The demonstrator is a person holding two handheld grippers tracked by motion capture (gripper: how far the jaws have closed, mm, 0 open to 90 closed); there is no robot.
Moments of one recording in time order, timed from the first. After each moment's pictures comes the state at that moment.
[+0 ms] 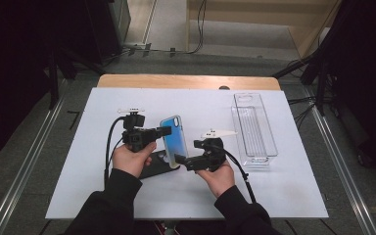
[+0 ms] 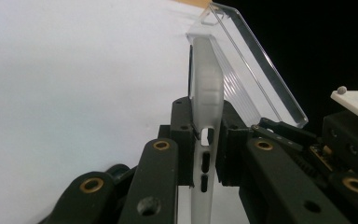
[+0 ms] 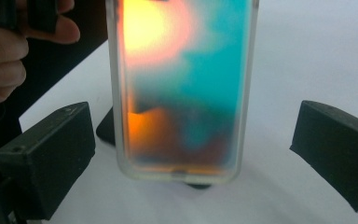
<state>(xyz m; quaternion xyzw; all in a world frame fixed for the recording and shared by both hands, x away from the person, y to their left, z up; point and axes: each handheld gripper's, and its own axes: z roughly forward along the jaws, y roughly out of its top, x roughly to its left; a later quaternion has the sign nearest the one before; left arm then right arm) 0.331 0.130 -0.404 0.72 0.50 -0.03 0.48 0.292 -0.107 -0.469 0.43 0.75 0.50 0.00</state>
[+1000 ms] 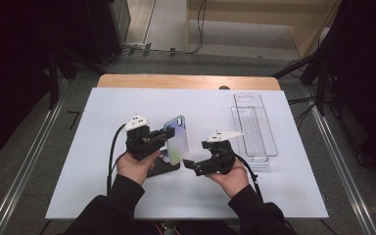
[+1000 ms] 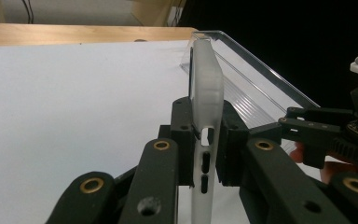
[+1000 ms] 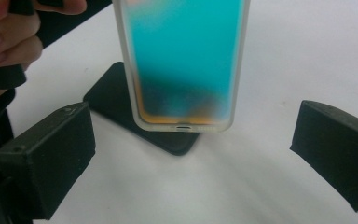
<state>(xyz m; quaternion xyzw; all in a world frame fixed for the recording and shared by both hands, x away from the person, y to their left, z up) 0.308 0.119 -0.416 0.73 0.41 0.09 0.53 0.282 -0.127 -0.459 0.40 0.79 0.47 0.04</state>
